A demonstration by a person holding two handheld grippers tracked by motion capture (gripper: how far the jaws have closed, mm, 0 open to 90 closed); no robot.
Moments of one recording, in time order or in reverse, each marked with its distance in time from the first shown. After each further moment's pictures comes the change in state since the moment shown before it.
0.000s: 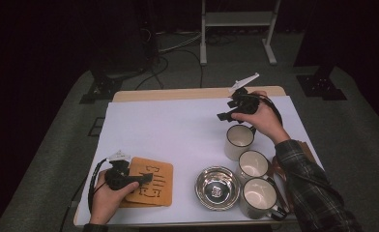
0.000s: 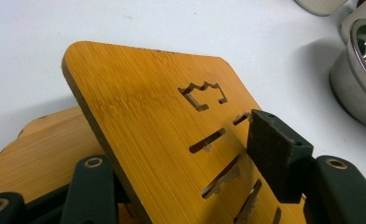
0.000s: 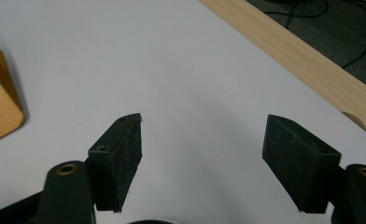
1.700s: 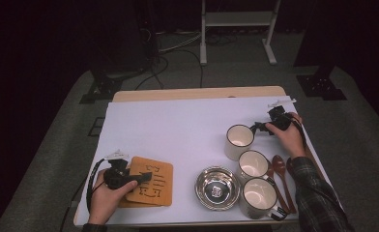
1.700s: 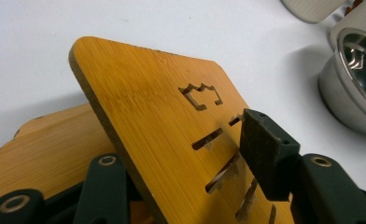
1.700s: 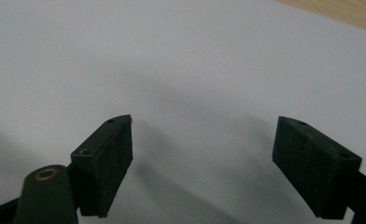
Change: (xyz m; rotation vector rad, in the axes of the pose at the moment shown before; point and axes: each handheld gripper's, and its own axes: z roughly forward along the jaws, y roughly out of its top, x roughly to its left) left arm 0.001 0.002 -0.004 -0.011 -0.034 -0.021; right arm -0.100 -0.147 0.025 -0.007 -0.332 0.289
